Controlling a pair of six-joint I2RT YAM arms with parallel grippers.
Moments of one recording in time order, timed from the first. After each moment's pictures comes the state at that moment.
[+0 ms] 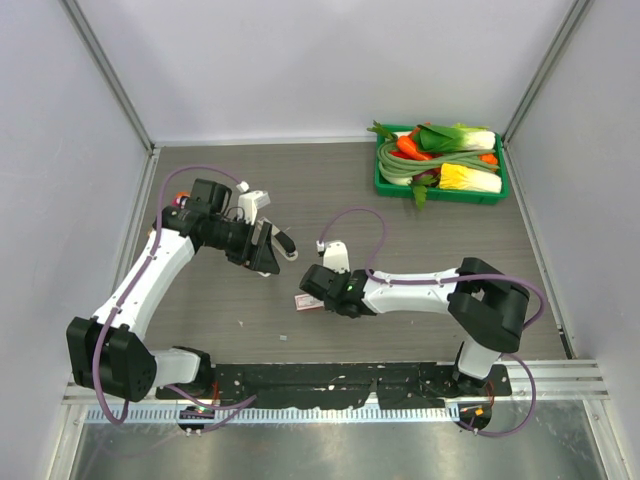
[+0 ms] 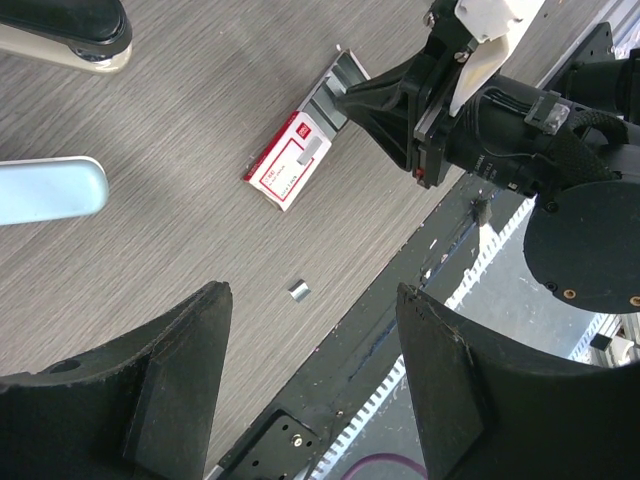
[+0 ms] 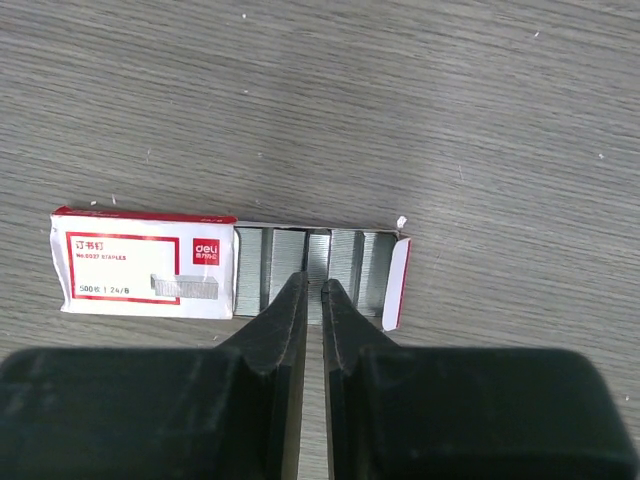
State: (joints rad) left arm -0.26 1.28 1.13 -0.94 0.68 0.08; right arm 1.12 1.70 0.98 -0.39 0.52 0.79
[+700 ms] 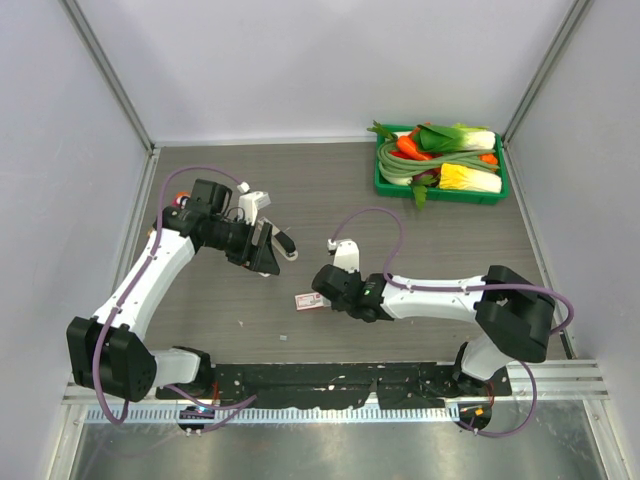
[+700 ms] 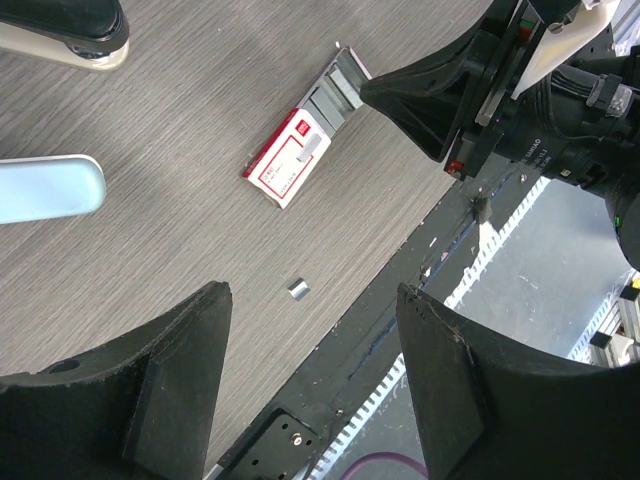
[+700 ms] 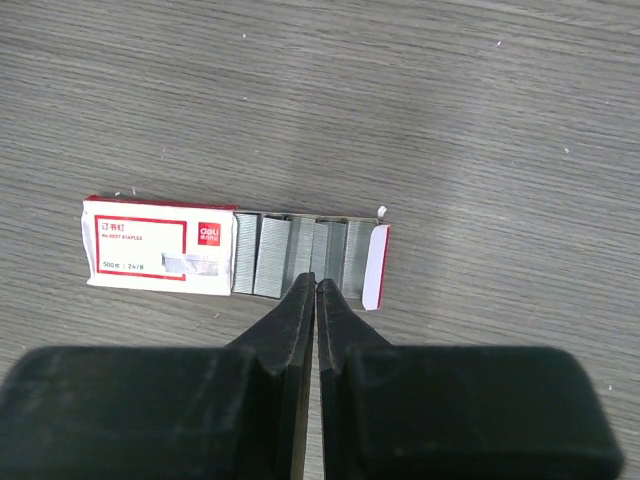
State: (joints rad) left arm -0.26 1.28 1.13 -0.94 0.68 0.08; right arm 1.12 1.56 0.87 -0.31 0.52 0.79
